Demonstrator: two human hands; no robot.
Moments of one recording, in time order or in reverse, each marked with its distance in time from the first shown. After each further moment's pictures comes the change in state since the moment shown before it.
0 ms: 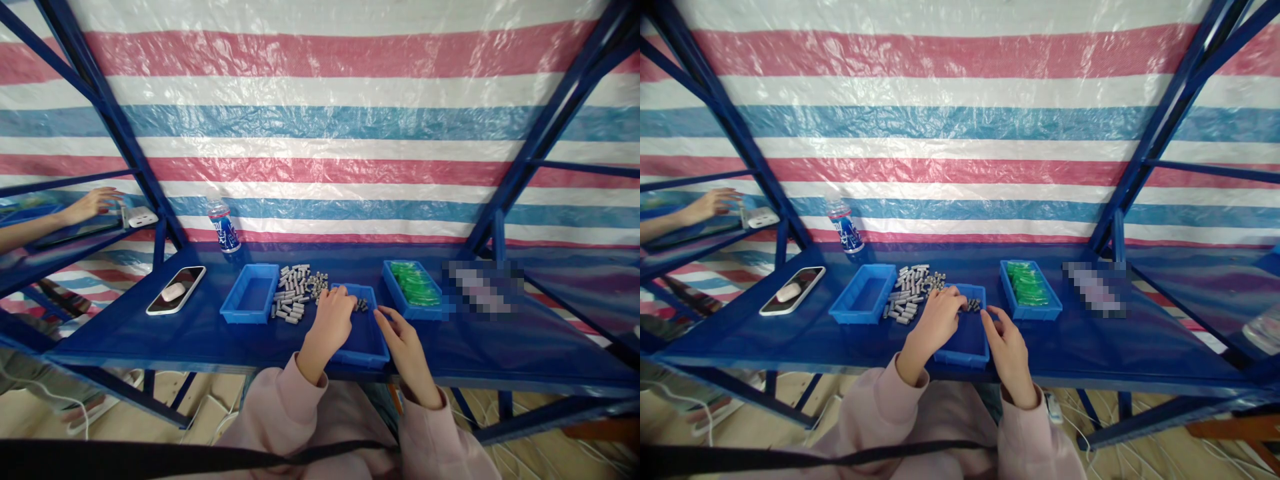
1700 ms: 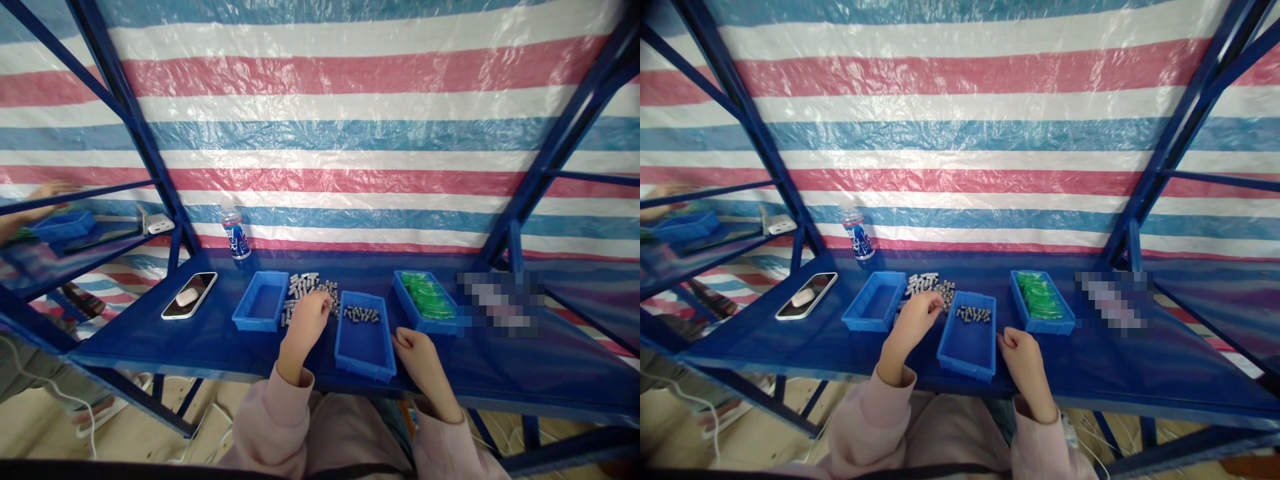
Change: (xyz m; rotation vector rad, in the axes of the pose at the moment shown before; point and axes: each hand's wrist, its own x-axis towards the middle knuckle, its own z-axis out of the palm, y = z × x) left_hand -0.015 -0.057 -0.021 -0.244 0.108 -0.244; right_hand 0.021 0.017 -0.005 -0.364 -0.027 -0.246
